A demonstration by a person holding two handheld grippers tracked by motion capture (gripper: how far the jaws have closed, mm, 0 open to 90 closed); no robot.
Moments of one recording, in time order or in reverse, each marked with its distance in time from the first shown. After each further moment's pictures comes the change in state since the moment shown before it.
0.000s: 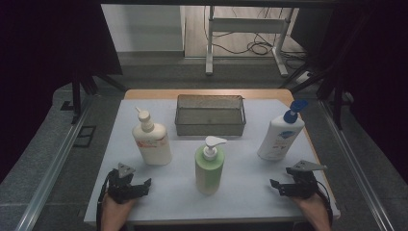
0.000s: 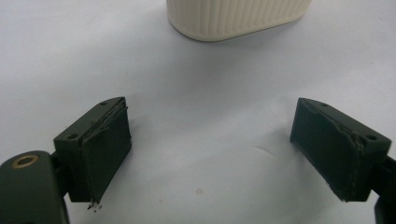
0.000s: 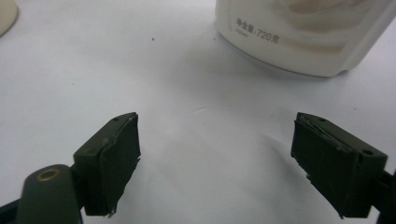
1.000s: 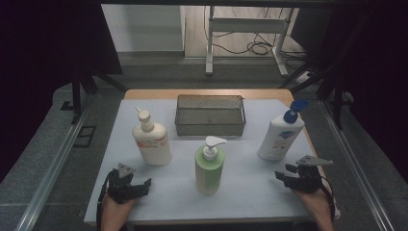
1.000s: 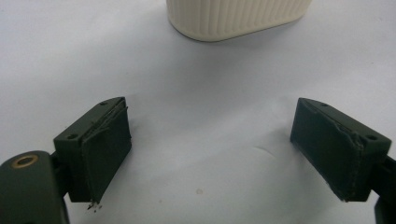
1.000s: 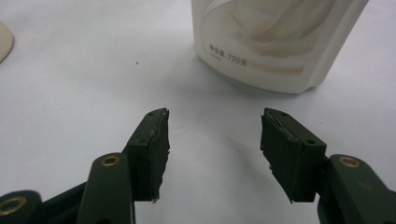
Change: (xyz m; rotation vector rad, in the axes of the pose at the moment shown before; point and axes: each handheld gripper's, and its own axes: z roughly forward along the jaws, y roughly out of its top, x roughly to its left) left arm 0.000 0.000 0.000 -0.001 0.000 0.000; right arm -0.013 0.010 -0.006 -0.029 -0.006 0.041
